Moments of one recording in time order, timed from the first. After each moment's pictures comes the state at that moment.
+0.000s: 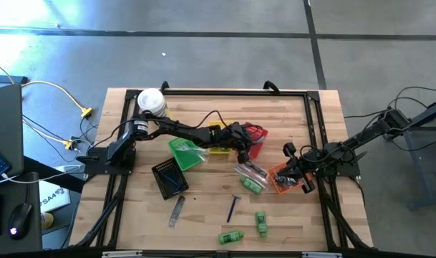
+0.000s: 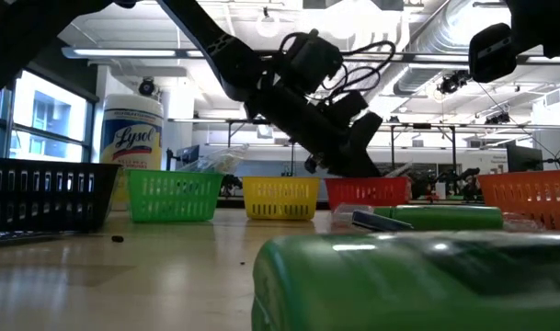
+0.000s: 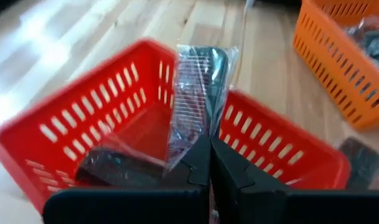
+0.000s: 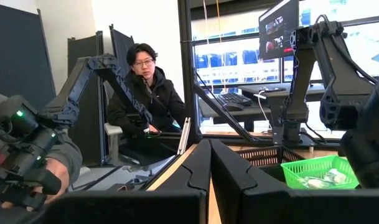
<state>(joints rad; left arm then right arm) 0.11 2.16 1.44 0.23 -0.08 -0.12 0.44 0.60 0.01 0.80 0.08 0.06</state>
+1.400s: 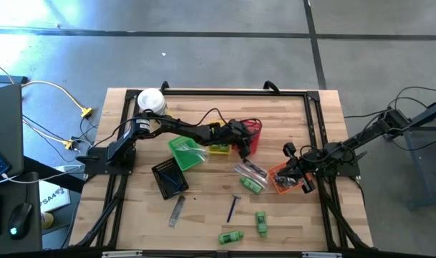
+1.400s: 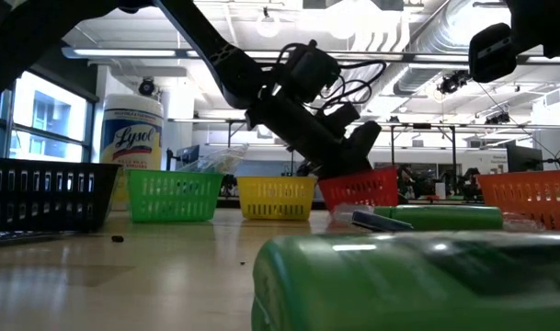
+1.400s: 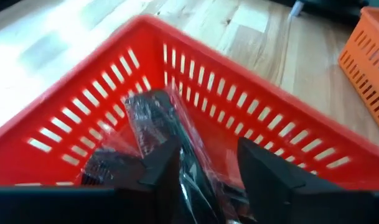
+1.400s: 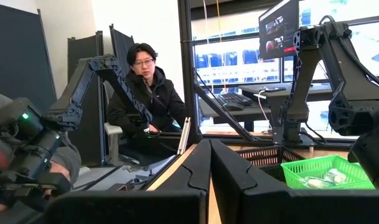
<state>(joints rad) 0.14 2.19 1.44 0.25 -0.13 -0.24 0.44 0.60 0.01 0.80 0.08 0.06</state>
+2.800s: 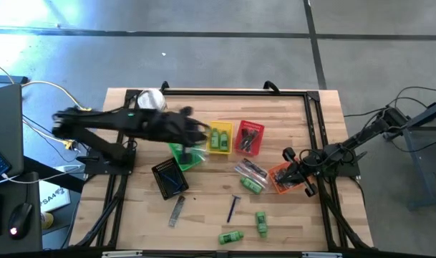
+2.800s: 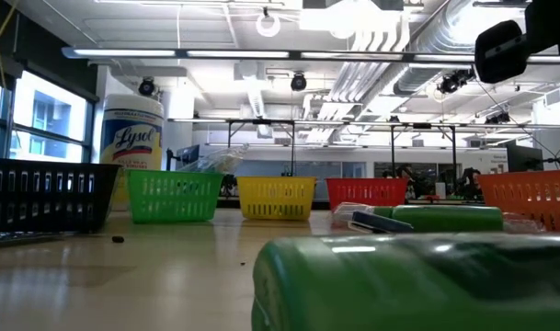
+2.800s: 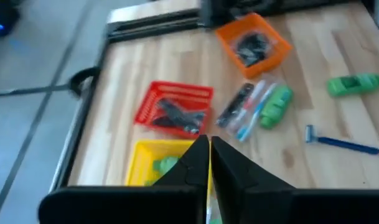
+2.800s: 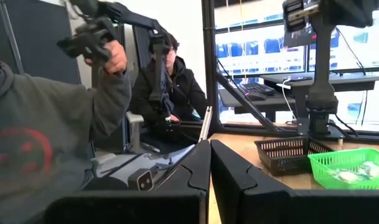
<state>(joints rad) -0.10 1.31 1.45 -0.72 -0.27 0.07 0.48 0.60 0.01 0.76 0.03 0.07</state>
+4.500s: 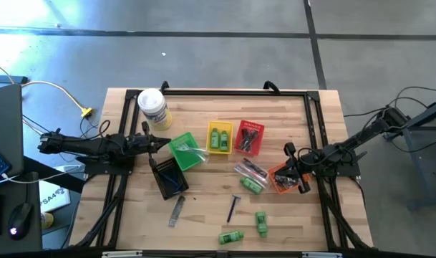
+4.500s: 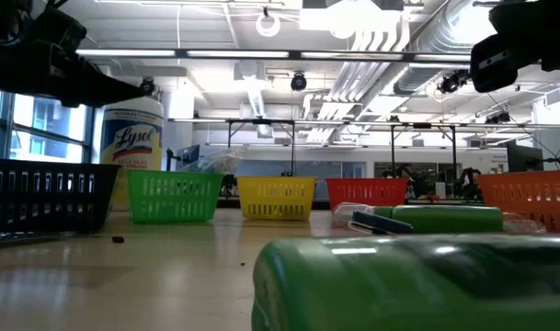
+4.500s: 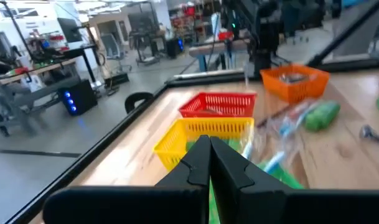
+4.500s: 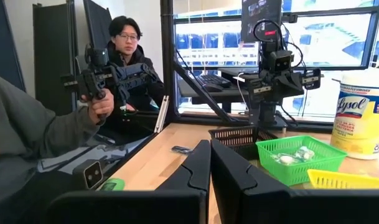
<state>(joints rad) -0.13 0.10 0.02 0.08 -0.40 0.15 0.48 0.61 0.01 0.72 0.21 0.00</state>
